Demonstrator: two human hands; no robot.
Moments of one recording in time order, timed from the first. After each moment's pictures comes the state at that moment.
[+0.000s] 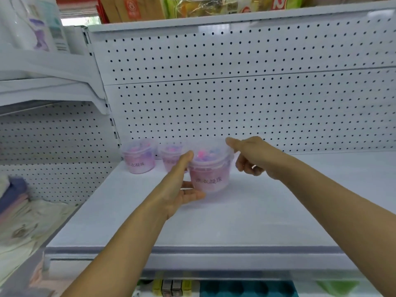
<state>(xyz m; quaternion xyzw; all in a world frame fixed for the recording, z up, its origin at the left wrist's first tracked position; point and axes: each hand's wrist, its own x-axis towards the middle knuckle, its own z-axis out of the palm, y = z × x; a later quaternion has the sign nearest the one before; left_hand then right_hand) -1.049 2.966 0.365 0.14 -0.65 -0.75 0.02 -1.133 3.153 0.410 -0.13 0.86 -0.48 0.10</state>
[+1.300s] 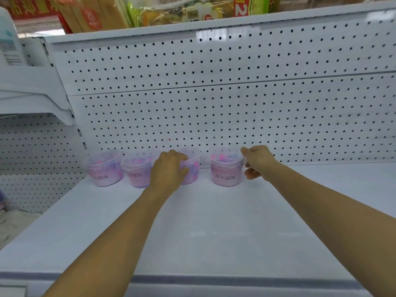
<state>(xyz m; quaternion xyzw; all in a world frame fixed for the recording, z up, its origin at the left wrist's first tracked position) -1.179 3.017 0.348 0.08 -0.96 -0.13 0.22 -1.262 3.248 0.366 0.00 0.83 -0.55 0.03</state>
